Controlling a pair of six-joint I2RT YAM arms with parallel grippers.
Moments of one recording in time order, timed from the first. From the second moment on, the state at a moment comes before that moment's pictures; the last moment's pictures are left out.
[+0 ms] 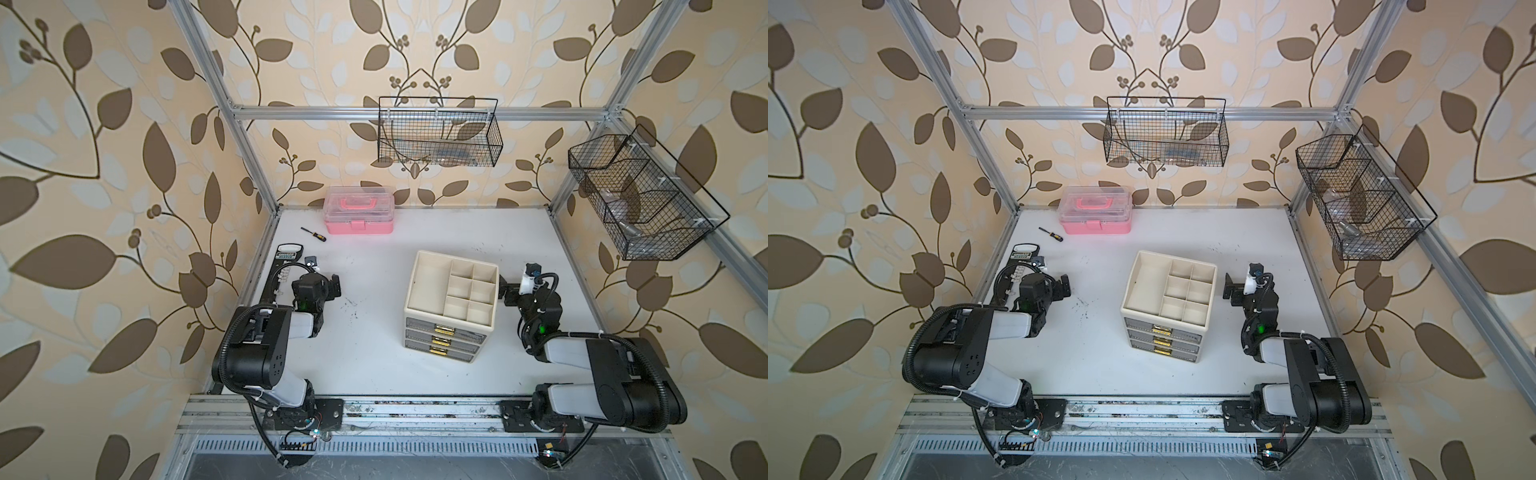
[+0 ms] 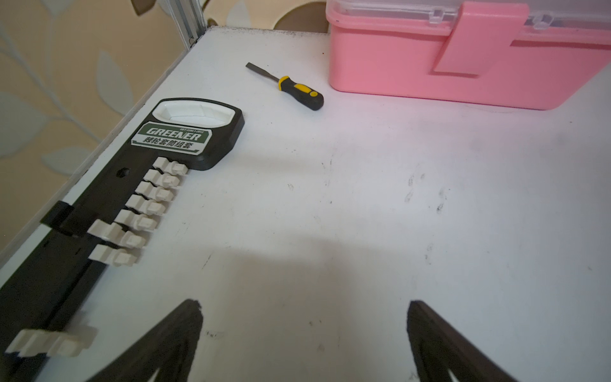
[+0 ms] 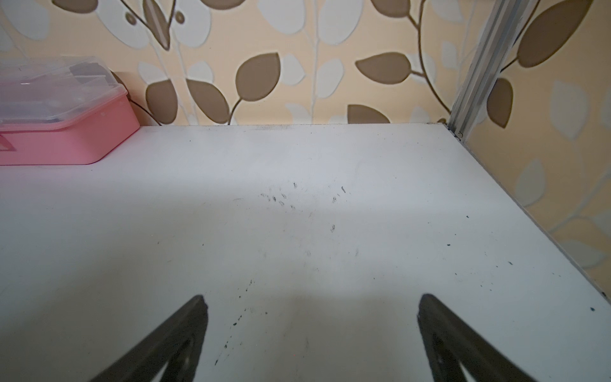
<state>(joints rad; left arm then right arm) -0.01 1.54 0.40 0.64 -0.18 -0.11 0.00 1.36 0.20 0.93 0.05 0.03</state>
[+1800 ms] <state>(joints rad) -0.74 0.92 0.86 -0.47 0.23 -0.73 0.41 0.57 0.84 -0.59 -0.30 0.76</state>
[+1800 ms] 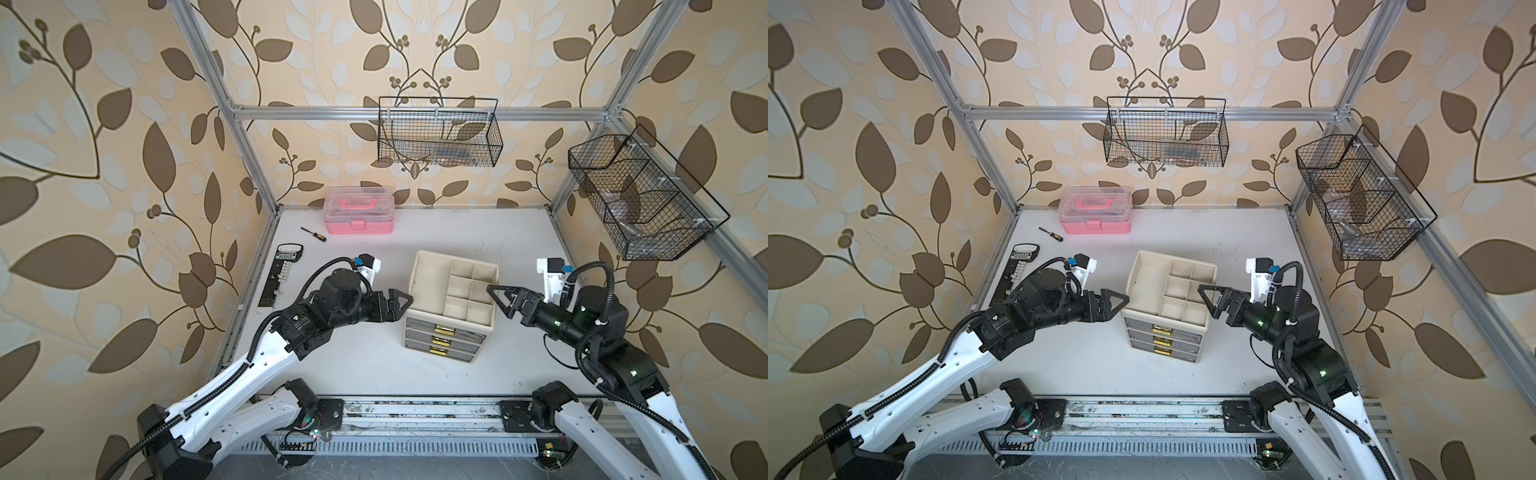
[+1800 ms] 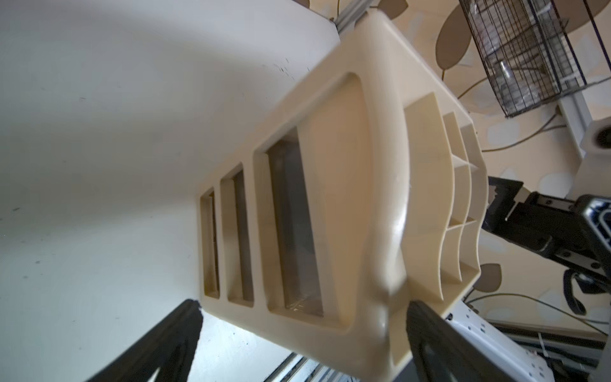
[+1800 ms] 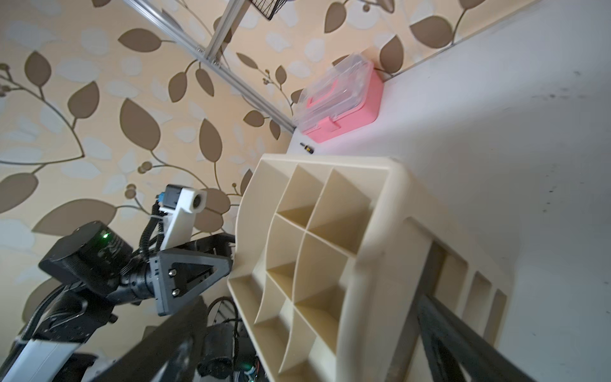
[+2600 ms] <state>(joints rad) -0.80 0.91 0.86 -0.51 -0.01 -0.78 0.46 1.21 1.02 -0.17 -0.37 0.77</state>
